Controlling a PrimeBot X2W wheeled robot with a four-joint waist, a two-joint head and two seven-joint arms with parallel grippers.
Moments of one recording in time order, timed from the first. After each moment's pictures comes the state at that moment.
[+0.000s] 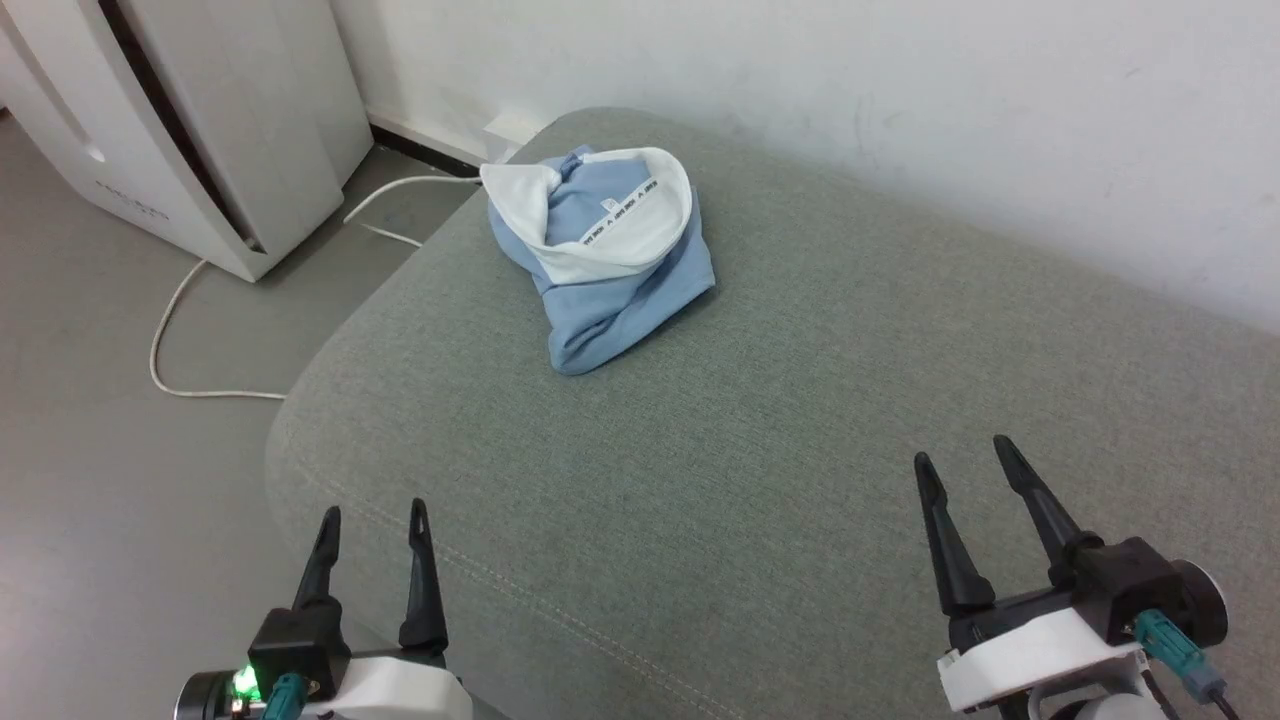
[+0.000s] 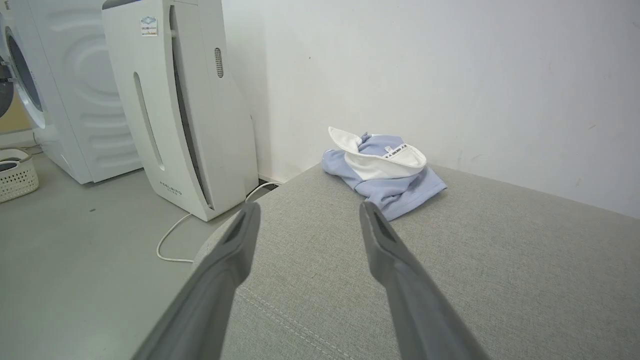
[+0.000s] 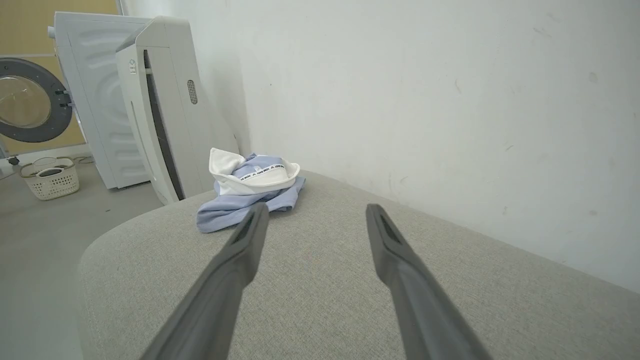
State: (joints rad) left arm 0.08 0.06 -0.05 0.07 -0.10 0.11 -0.26; right arm 0.02 -0.05 0.07 0.08 0.07 0.13 -0.26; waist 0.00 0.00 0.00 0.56
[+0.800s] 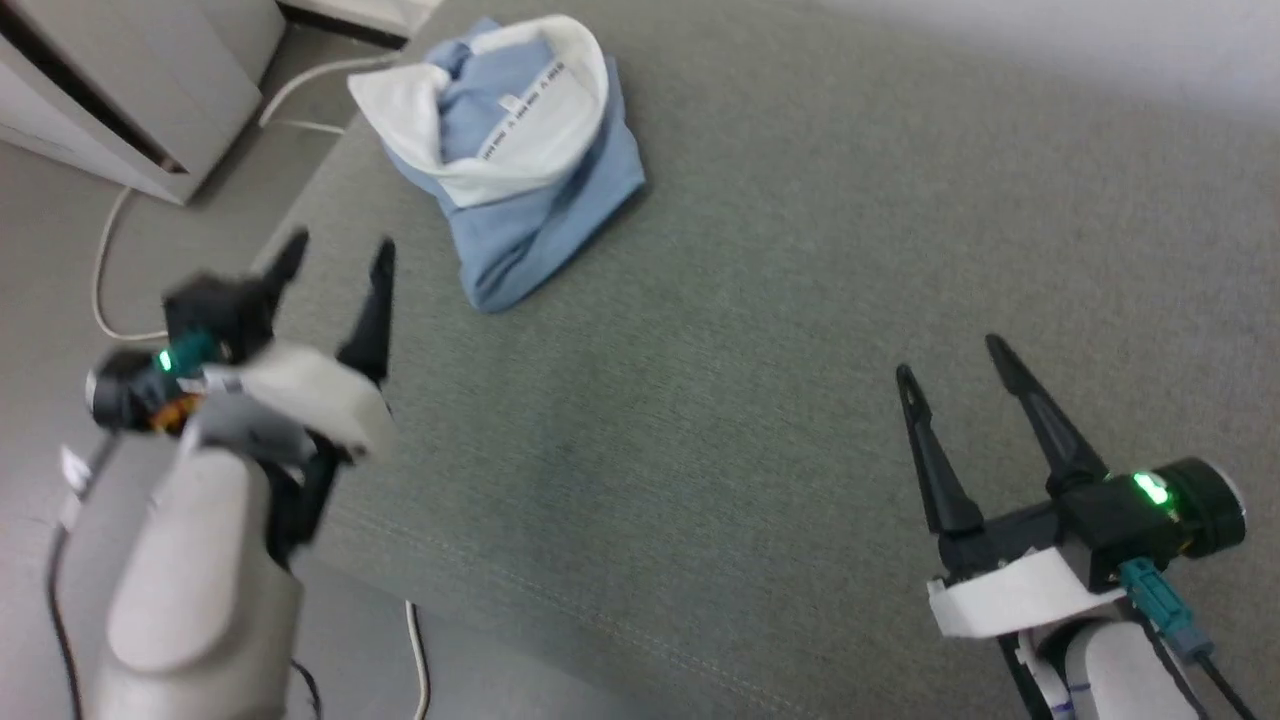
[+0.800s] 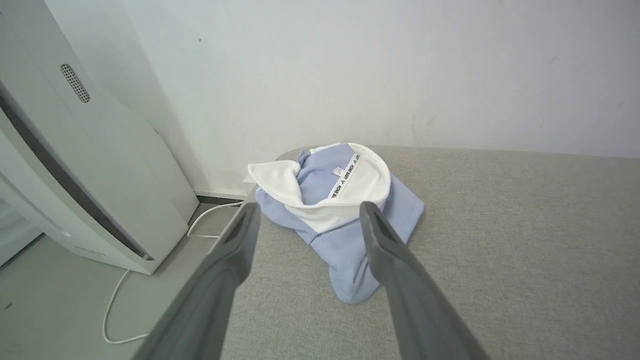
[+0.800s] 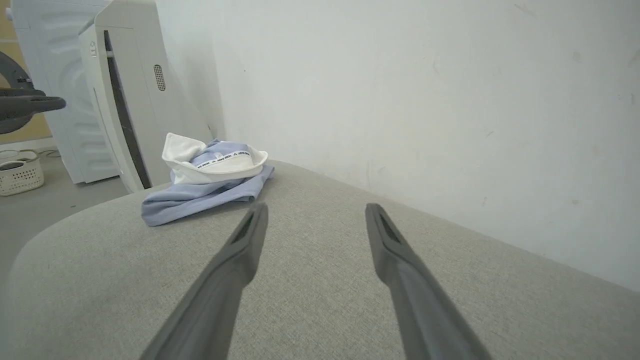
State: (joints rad) left arm -0.43 0.22 -0.06 0.27 -0.20 -0.11 -0.02; right arm -0.08 -0.05 0.10 -0.01 -0.07 0.13 -0.26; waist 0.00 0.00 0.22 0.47
